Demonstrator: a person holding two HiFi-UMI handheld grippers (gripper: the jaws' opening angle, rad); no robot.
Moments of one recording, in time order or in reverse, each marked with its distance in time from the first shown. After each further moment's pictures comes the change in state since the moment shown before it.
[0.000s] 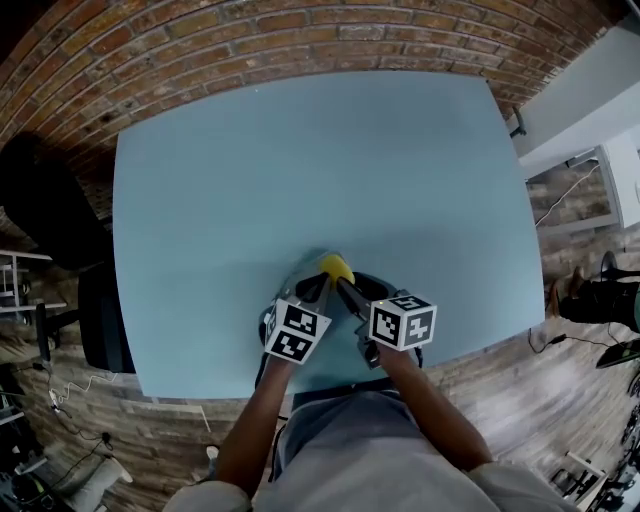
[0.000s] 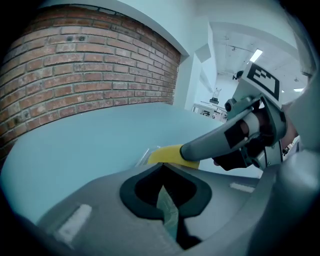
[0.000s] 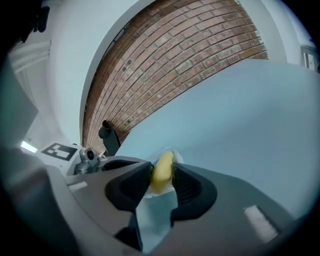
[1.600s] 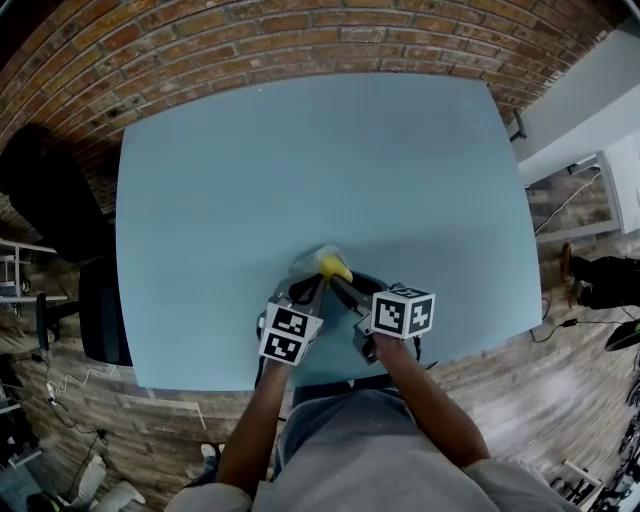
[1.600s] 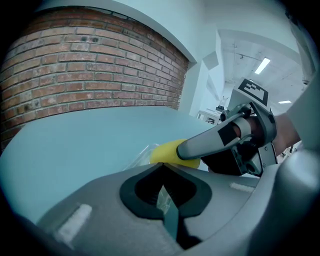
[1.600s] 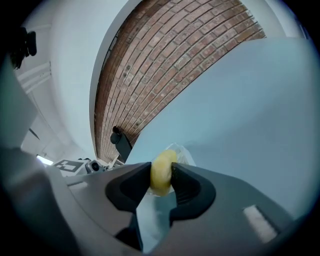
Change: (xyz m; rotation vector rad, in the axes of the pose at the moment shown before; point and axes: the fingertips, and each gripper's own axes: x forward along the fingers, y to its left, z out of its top) left arm -0.012 -0.005 -0.004 -0.088 -0.054 0.048; right arm 0.001 0.004 -0.006 0.096 0.013 0.155
